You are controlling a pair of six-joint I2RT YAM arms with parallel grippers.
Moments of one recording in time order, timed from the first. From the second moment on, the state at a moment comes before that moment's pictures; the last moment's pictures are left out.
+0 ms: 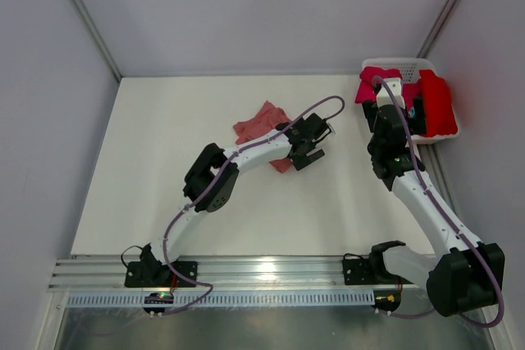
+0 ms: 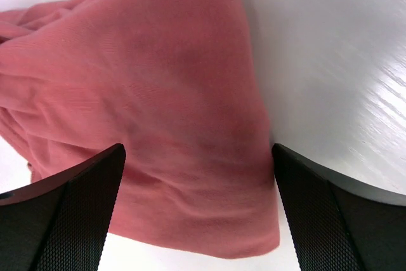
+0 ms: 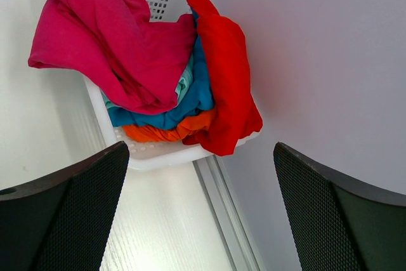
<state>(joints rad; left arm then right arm) -0.90 2.37 1.99 -0.67 -0.33 0.25 0.20 1.09 0.84 0.07 0.73 -0.39</state>
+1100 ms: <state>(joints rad) -0.86 2.29 1.82 -0.67 -0.42 0.30 0.20 1.09 0.84 0.03 0.67 -0.38</state>
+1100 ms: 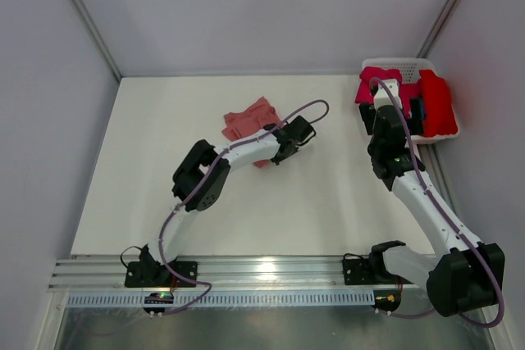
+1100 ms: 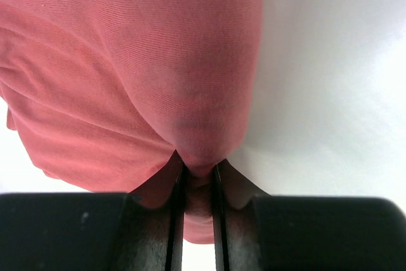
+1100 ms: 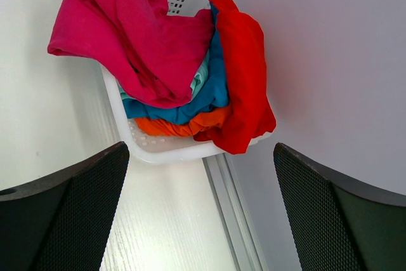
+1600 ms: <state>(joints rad) -0.58 2.13 1.54 -0.63 -0.45 0.37 0.20 1.09 0.84 0.02 0.65 -0.37</state>
